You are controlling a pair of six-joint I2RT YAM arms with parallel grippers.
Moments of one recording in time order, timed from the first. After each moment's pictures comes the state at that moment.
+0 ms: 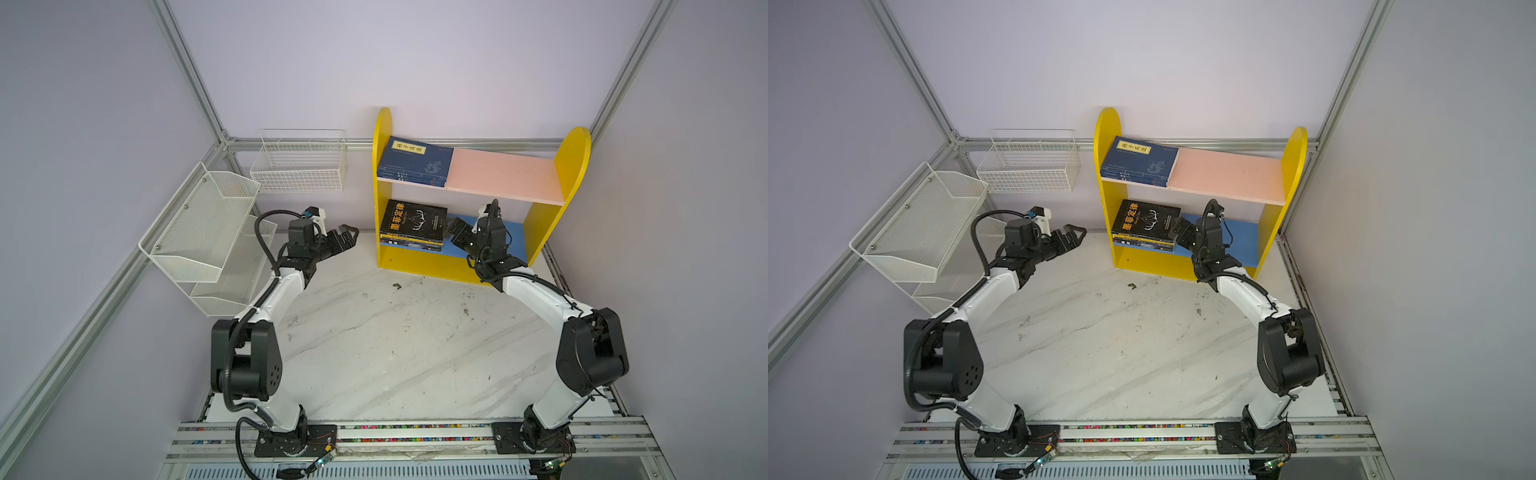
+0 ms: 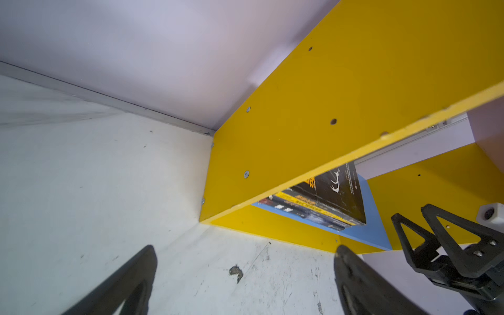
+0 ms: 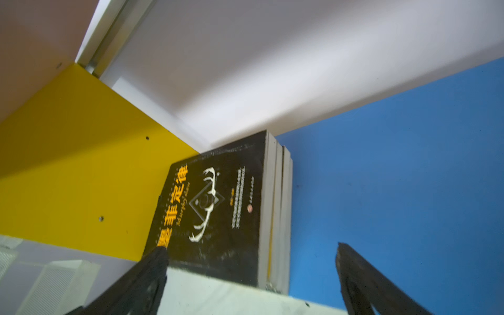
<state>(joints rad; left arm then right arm) -0.06 1.55 1.23 -0.07 0.32 -0.51 0.36 1.61 1.22 0.09 0.09 0.68</state>
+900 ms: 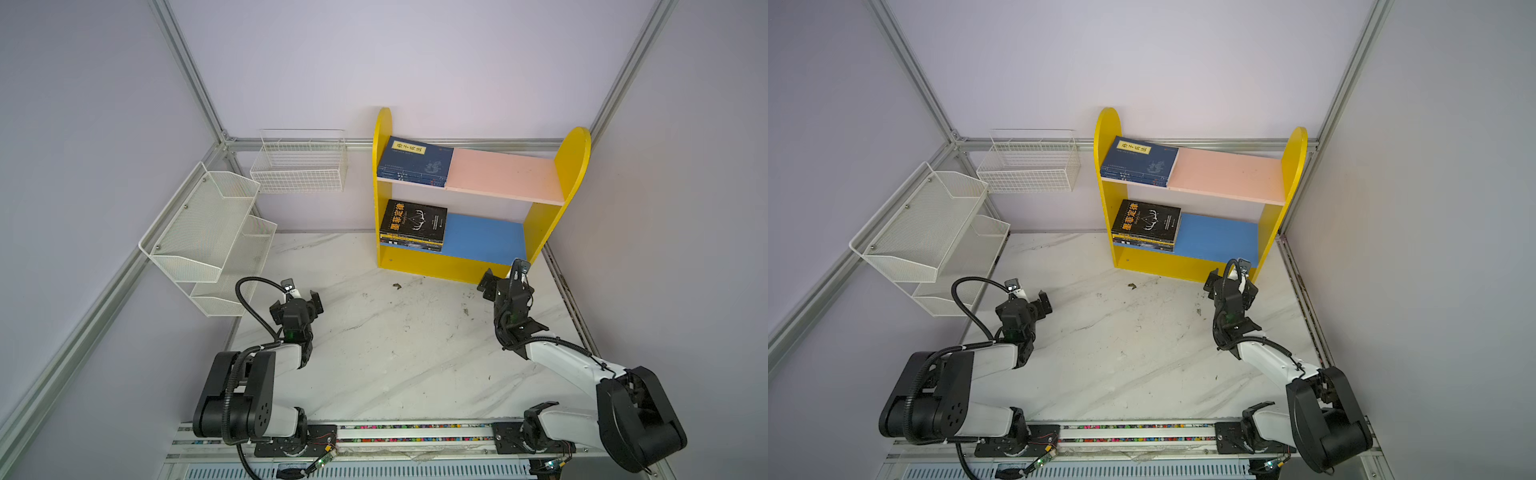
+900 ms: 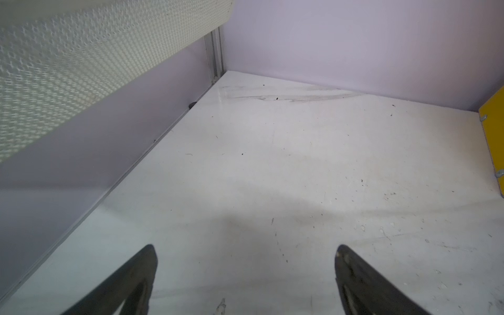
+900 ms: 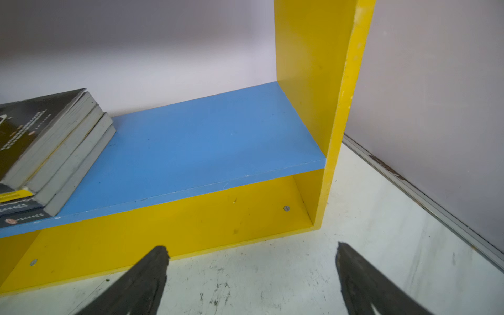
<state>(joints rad) 0.01 1.46 0.36 0.77 -0.39 -0.11 0.34 1.30 0.55 0.48 0.61 0.32</state>
